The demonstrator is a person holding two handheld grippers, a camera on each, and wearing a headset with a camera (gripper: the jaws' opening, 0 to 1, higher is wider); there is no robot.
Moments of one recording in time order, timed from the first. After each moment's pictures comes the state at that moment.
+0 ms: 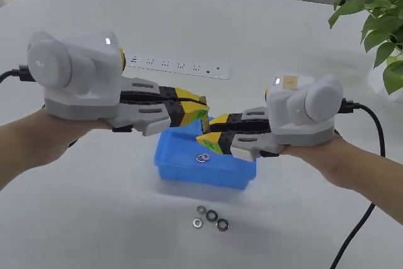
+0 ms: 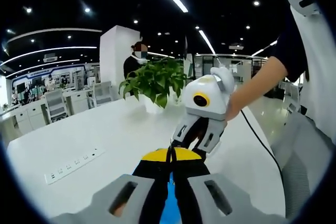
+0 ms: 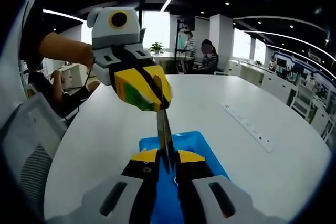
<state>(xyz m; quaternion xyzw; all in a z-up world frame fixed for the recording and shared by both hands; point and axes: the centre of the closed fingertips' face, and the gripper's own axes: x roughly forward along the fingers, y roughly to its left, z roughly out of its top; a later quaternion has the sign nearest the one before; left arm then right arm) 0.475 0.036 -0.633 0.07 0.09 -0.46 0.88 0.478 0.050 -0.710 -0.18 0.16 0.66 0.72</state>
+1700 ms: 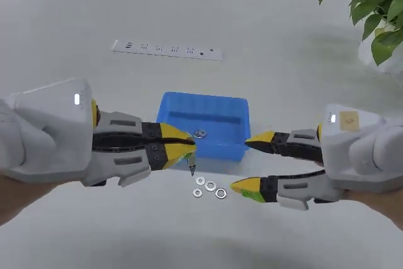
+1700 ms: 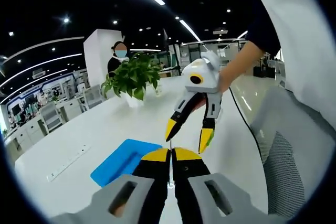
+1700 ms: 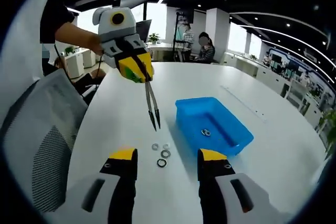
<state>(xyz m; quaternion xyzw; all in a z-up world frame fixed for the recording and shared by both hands) 0.372 0.013 -0.664 0.15 0.09 -0.49 0.86 0.388 -0.042 -0.735 -0.23 0.17 0.63 0.72</state>
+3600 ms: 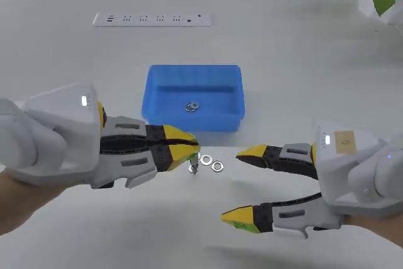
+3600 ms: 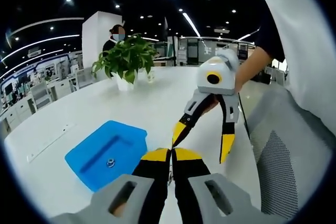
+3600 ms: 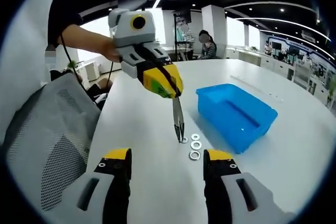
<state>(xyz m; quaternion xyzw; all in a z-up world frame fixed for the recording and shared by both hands) 0.375 0.002 -0.702 0.11 0.16 -0.51 0.84 0.352 -0.024 -0.757 -0.14 0.21 0.65 0.72</state>
